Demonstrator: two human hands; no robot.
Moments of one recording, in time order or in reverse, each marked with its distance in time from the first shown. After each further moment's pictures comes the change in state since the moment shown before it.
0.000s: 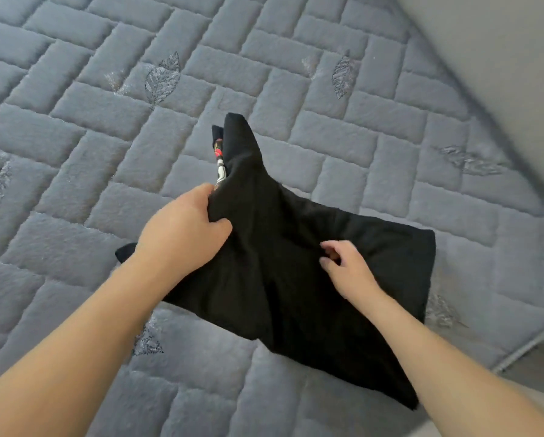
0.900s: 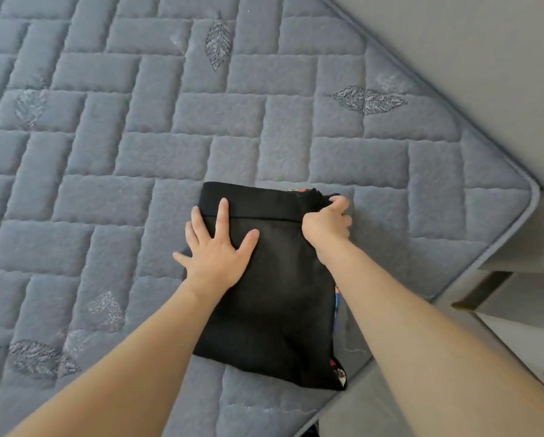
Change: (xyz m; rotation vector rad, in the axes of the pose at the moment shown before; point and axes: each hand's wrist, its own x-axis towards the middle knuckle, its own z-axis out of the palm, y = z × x) left_hand 0.007 0.112 0.240 0.271 -0.141 -0.121; right_hand 0.025 0.082 -0.106 0.353 0.203 0.763
